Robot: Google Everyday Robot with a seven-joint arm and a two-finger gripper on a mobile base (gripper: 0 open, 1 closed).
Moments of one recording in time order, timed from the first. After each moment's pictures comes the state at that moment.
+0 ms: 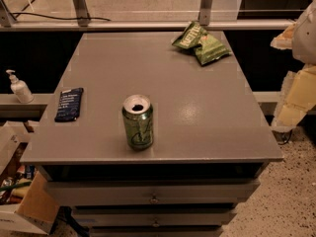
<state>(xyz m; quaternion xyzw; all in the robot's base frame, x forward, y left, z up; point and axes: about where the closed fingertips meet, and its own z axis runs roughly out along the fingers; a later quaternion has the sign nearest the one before) 0.438 -0.217 0.976 -0.60 0.78 -0.03 0.16</state>
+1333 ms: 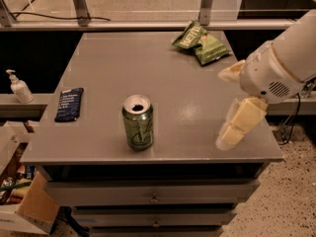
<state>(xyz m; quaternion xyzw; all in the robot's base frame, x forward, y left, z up) 0.447 -0.138 0.909 -0.61 0.75 0.13 0.23</state>
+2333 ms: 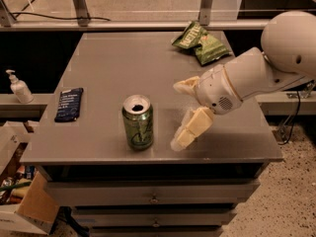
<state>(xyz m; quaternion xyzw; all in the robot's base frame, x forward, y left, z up) 0.474 -0.045 0.862 -0.61 0.68 0.28 0.31</state>
